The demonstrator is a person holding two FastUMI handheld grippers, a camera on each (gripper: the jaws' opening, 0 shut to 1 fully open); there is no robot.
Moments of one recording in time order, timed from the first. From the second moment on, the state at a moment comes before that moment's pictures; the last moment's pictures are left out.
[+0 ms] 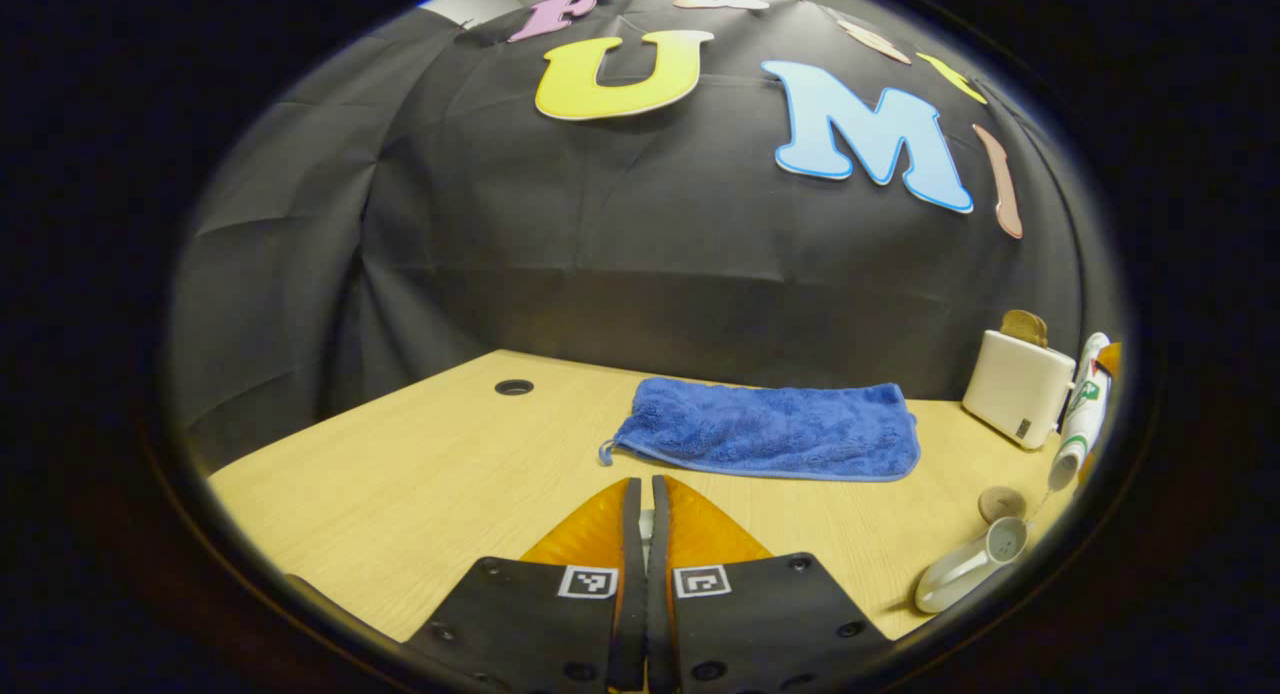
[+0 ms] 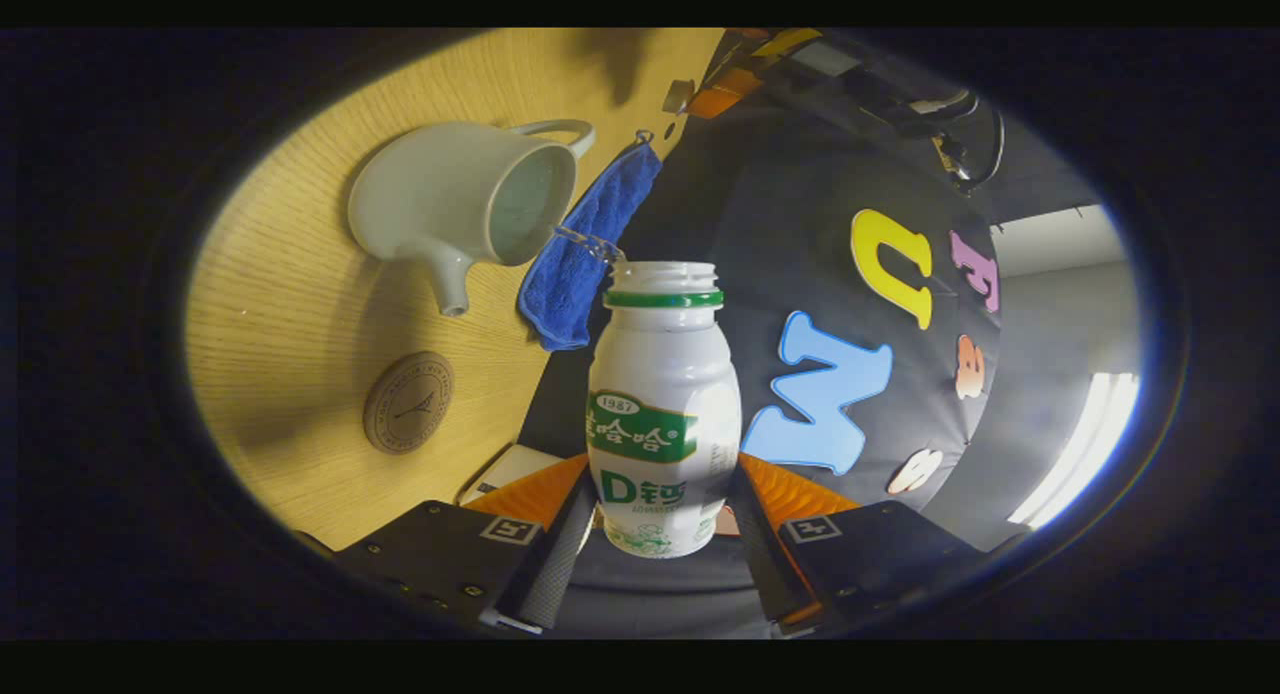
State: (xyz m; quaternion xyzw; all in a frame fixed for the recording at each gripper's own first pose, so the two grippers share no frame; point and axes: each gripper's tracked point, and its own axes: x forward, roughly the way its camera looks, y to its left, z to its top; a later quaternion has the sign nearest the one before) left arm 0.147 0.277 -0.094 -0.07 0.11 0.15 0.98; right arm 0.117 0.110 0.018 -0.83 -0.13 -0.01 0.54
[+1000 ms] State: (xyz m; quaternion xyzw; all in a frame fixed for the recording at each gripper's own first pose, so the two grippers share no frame) left arm 0.147 0.276 -0.097 -0.07 0.12 0.14 0.98; right arm 0.118 0.124 0.029 -0.86 -0.16 0.00 0.49
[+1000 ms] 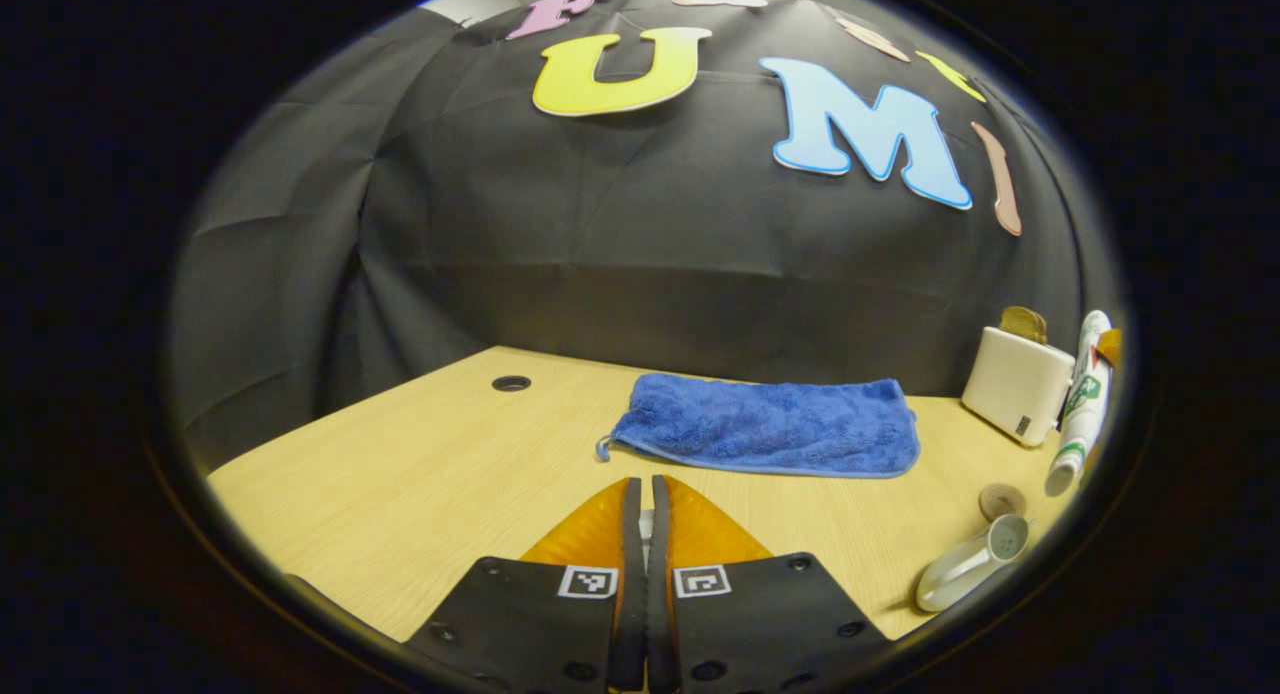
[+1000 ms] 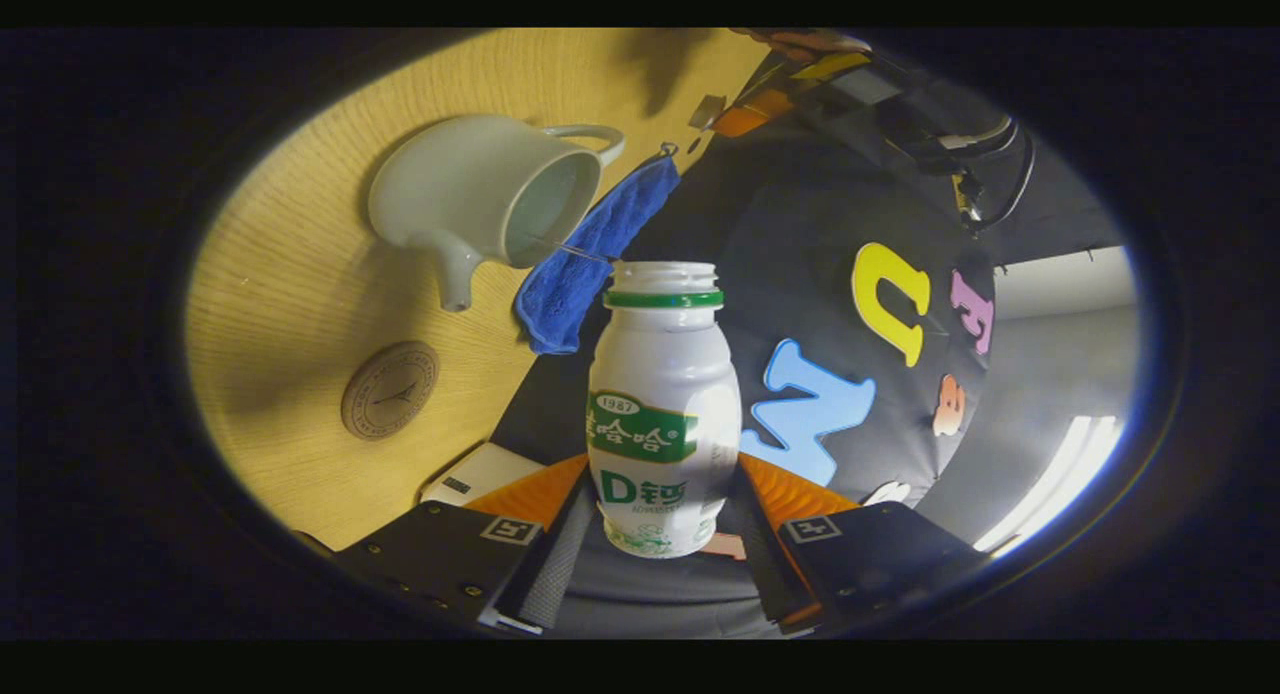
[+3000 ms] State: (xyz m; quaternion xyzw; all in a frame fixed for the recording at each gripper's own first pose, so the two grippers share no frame) left arm 0.149 0.273 -0.103 -0.07 0.13 0.14 0.98; right arm 0.110 0.100 -0.018 -0.72 -0.07 0.04 0.69
